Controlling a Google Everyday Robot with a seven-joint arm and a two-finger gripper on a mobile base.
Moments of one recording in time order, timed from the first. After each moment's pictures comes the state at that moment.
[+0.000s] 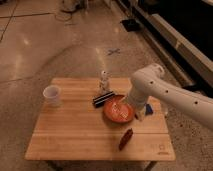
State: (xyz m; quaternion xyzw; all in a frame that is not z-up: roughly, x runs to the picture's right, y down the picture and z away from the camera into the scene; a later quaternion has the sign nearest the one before) arm 0.125 0.105 0.729 -0.25 -0.18 -0.36 0.88
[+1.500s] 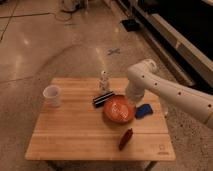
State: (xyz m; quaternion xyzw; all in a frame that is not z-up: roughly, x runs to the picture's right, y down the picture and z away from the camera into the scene) arm 0.141 0.059 0.817 -0.27 -0.13 -0.36 0.89
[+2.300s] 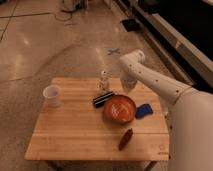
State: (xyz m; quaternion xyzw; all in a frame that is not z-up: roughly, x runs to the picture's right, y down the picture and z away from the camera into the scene) arm 0.119 -0.001 0.897 -0.26 -0.10 -0.39 0.88
